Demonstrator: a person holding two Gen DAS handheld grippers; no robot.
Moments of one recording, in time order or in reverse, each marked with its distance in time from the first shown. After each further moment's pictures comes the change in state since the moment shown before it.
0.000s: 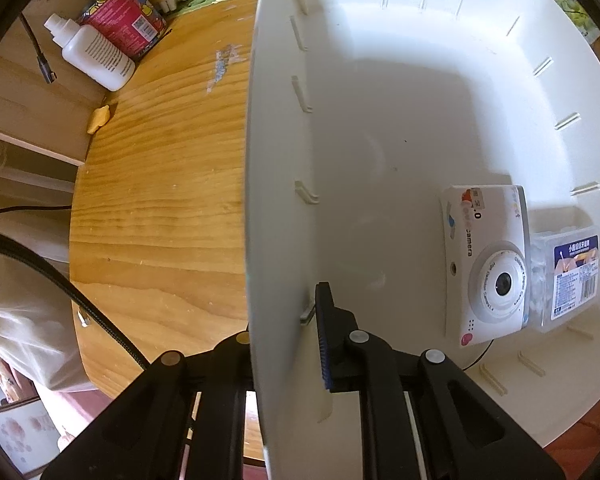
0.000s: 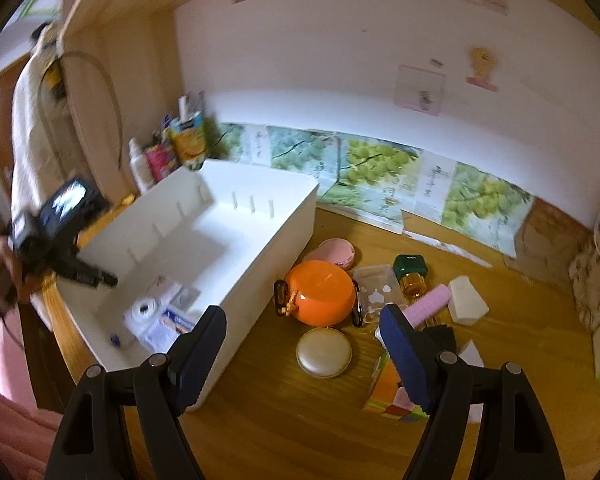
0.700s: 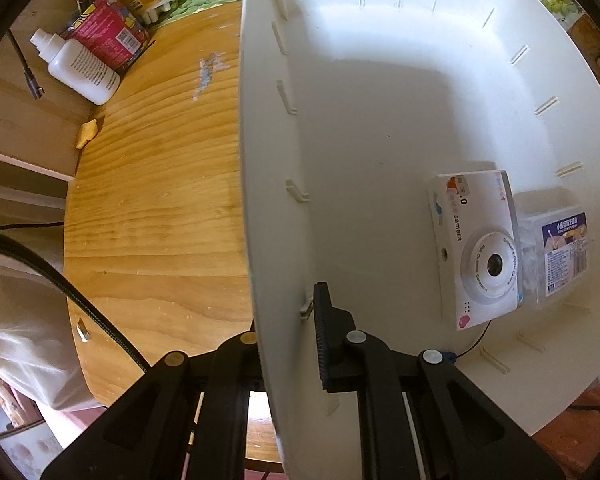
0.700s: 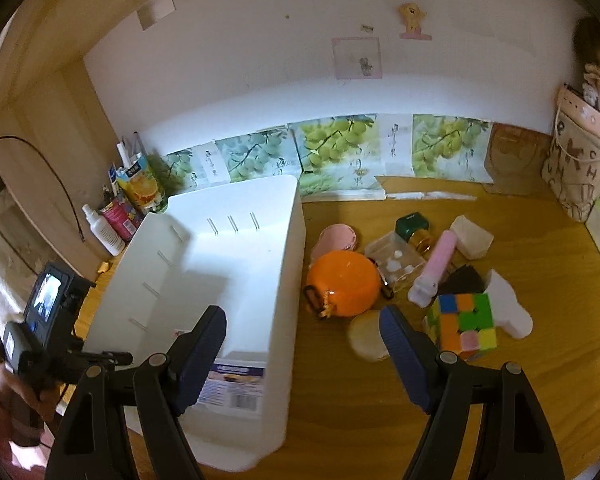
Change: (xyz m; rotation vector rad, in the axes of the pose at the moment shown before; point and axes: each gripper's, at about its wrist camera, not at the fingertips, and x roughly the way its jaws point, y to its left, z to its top) left arm -0.005 0.003 -0.004 0.068 -0.020 -0.034; right arm 0.007 0.032 0.017 0.393 0.022 -0.122
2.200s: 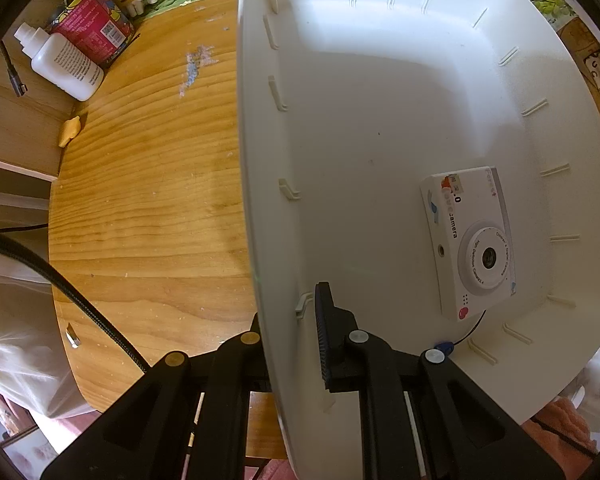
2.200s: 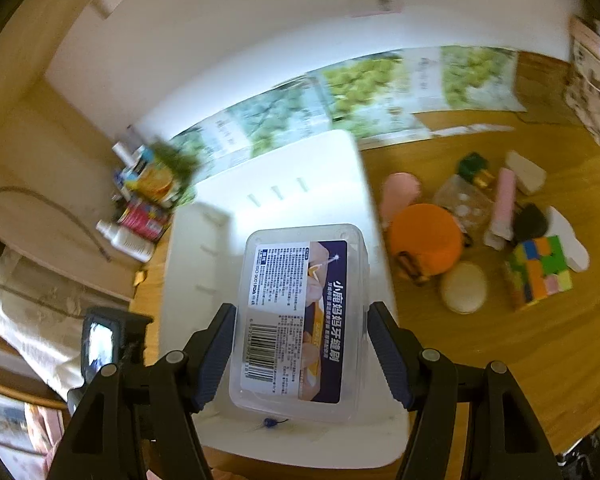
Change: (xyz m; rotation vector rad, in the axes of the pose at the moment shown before) left arm 0.002 0.017 0.009 0.017 0.030 -0.082; right arm 0.033 0.066 0.032 0.210 0.244 0.064
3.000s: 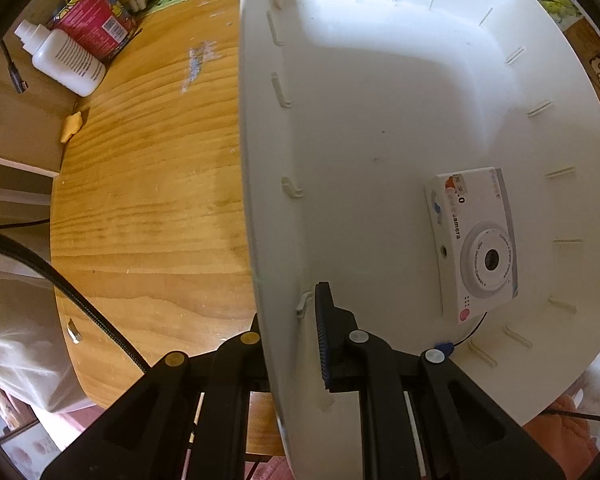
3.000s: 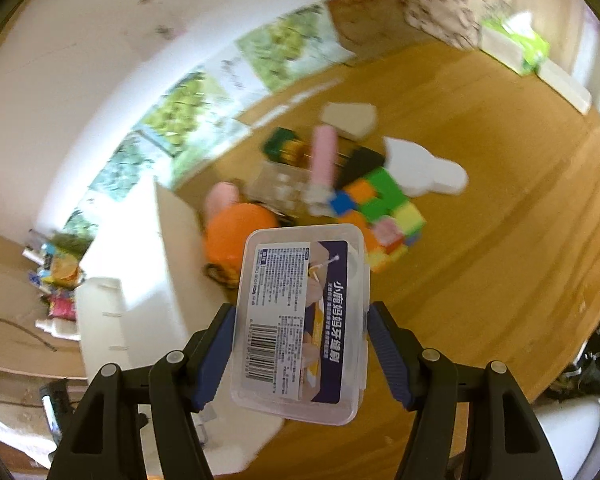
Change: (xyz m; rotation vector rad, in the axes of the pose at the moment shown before) left arm 0.007 -0.005 0.012 -0.008 0.023 0.008; right arm -0.023 -0.129 -0.025 0.384 -0.054 -0.195
